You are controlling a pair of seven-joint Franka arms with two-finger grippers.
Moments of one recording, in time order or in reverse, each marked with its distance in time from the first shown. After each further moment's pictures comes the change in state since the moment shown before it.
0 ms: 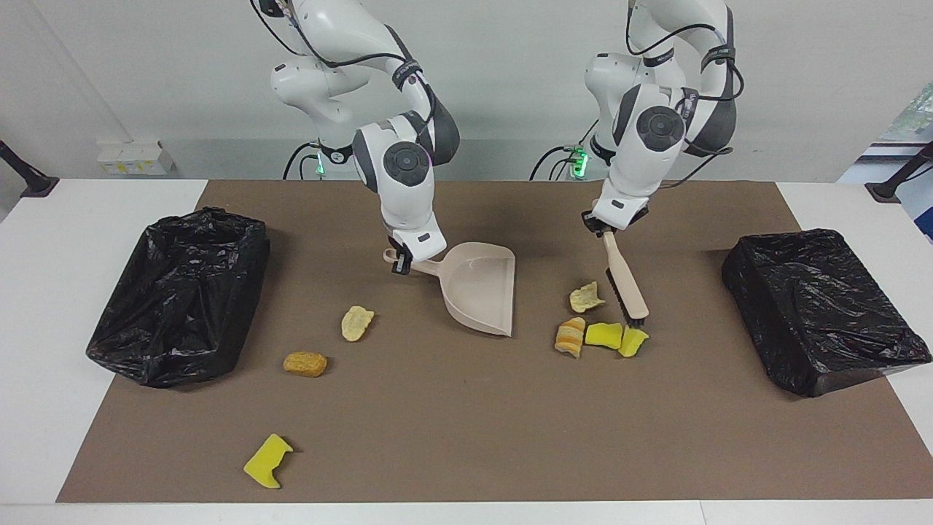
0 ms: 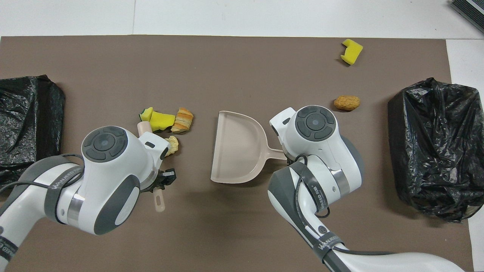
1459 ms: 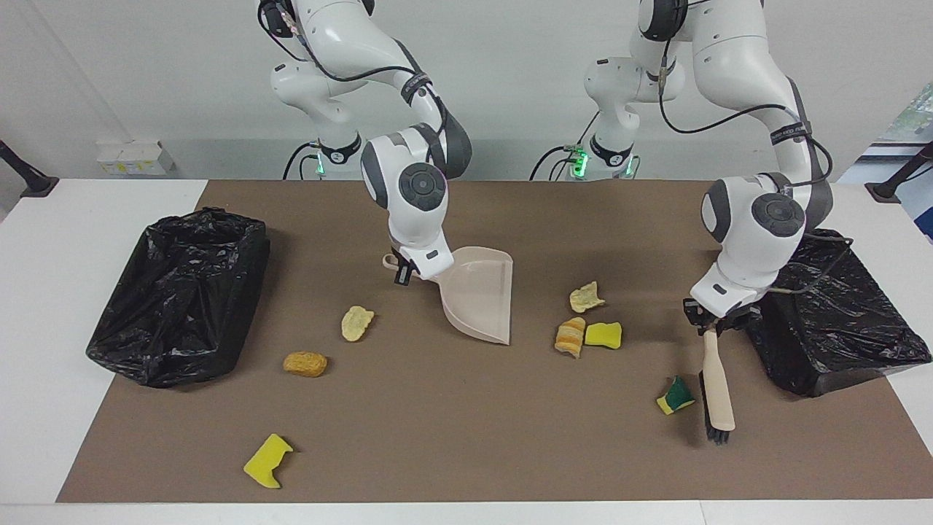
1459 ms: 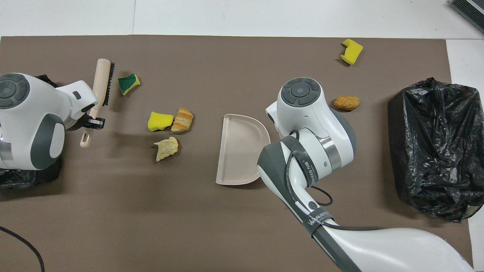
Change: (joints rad) left arm 0.281 0.447 0.005 0.345 0.127 0.344 0.632; right arm 0.003 0.125 0.000 0.158 -0.032 -0.111 -0.005
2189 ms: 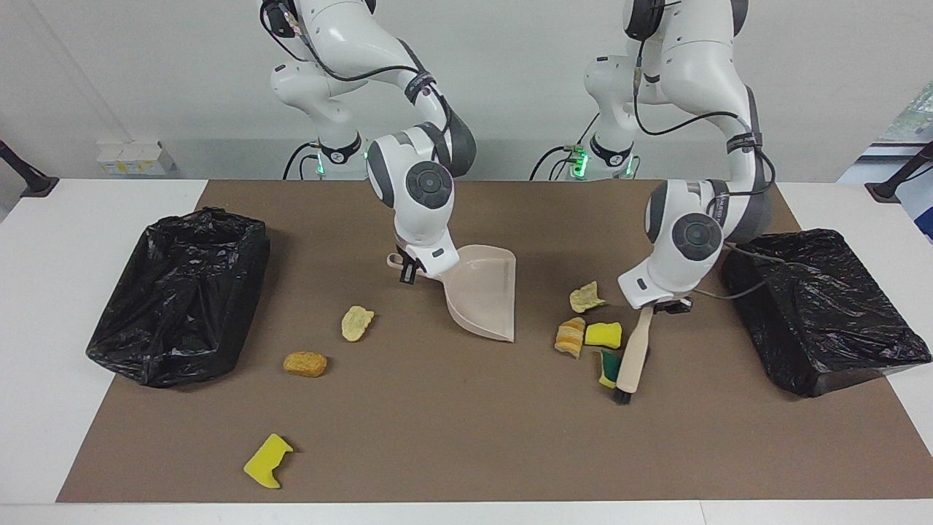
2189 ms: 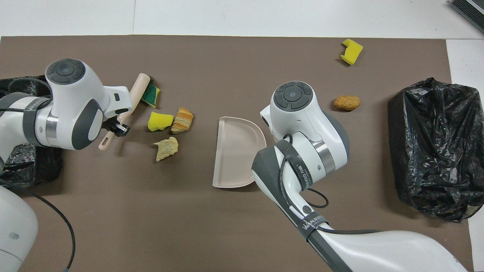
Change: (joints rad) left arm -0.192 -0.035 -0.033 -0.050 -0.039 -0.264 -0.043; right arm 0.013 0.001 0.000 -0.005 0.000 0.006 0.001
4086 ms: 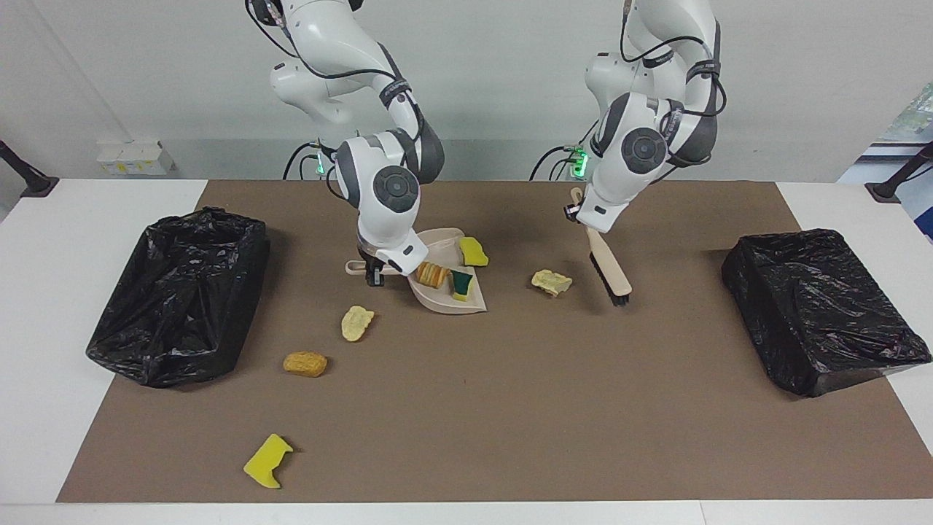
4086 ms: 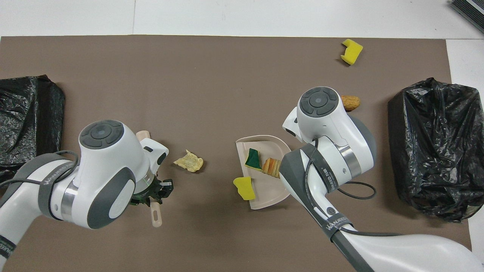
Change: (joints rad) left arm -0.161 -0.390 0.034 -0.367 -0.229 -0.128 -0.780; right arm -0.082 -0.080 0.000 -0.147 -0.139 0.045 -0.361
